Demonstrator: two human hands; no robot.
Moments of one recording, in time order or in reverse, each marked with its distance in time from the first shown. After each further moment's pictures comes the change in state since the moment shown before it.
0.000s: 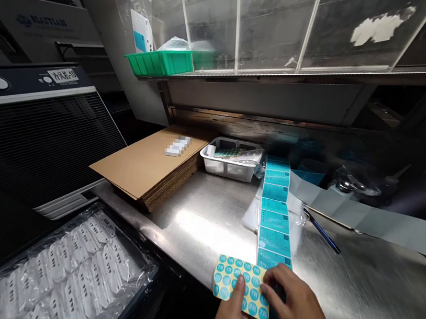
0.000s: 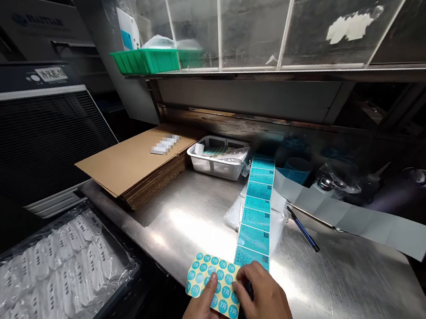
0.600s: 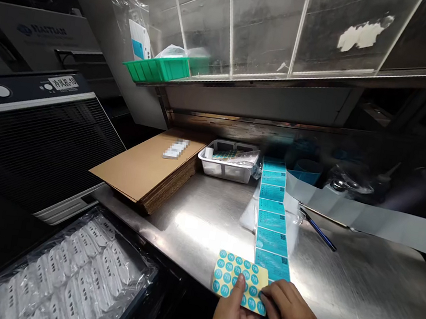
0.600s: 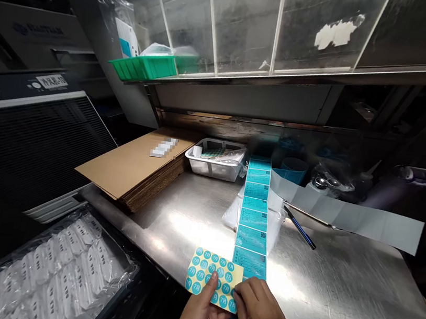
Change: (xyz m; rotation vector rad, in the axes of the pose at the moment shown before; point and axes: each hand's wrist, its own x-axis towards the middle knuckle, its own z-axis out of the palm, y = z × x) left_hand -0.006 0.005 0.008 0.096 -0.061 -0.023; right_hand -0.030 0.016 0.039 -0.140 0.293 -0.196
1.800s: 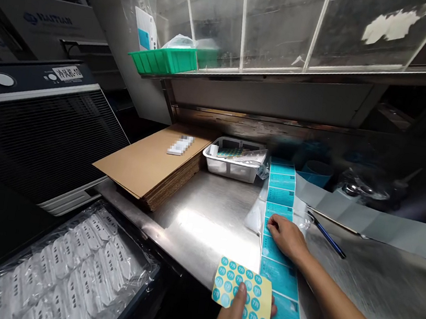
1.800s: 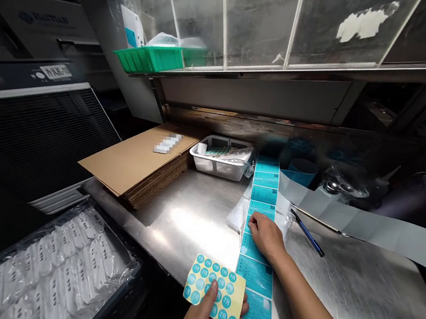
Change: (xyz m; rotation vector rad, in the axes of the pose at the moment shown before) left_hand 0.007 -0.007 -0.022 0.033 0.087 -0.098; right_hand 0.163 0.065 -0.011 -0.112 -0.204 0.275
